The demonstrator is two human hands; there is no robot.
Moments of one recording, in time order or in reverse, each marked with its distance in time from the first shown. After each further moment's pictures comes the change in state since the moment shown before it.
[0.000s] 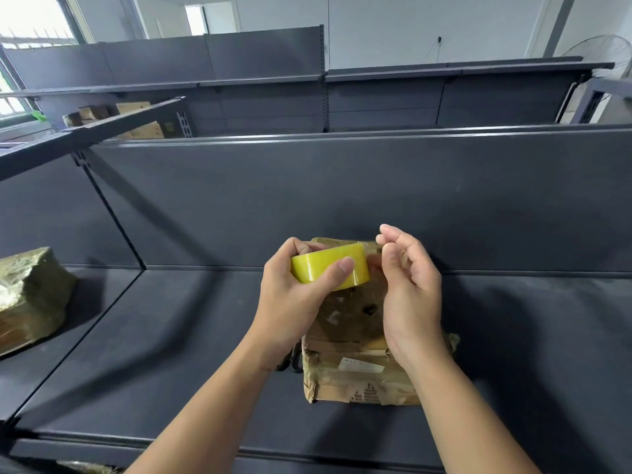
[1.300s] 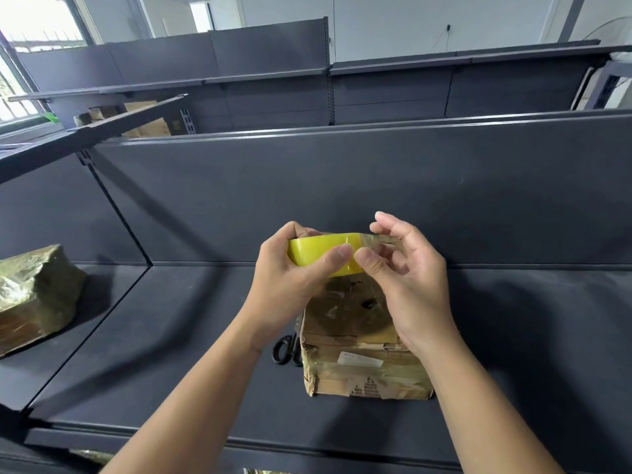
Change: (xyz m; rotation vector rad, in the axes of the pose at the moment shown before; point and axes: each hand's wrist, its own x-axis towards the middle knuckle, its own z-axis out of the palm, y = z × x) left_hand 0.013 0.011 -0.002 0.124 -0.036 0.026; right_hand 0.010 -0.003 -0.016 0.047 -0.211 0.001
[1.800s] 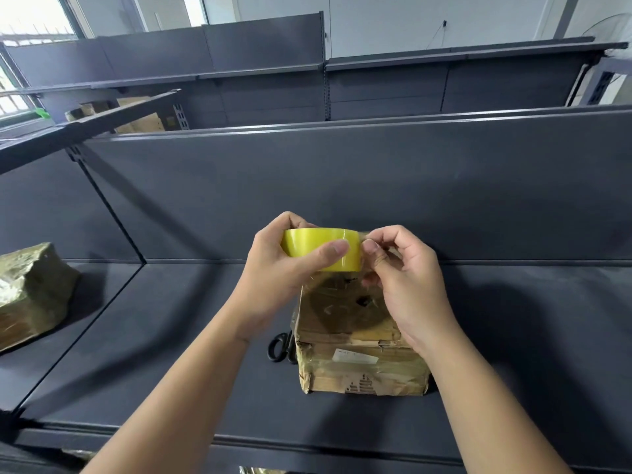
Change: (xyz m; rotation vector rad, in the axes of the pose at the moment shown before) left_hand 0.005 0.007 -0.006 -0.073 -0.078 -0.101; right_hand 0.003 0.000 -0.005 -0.139 -0.020 0.046
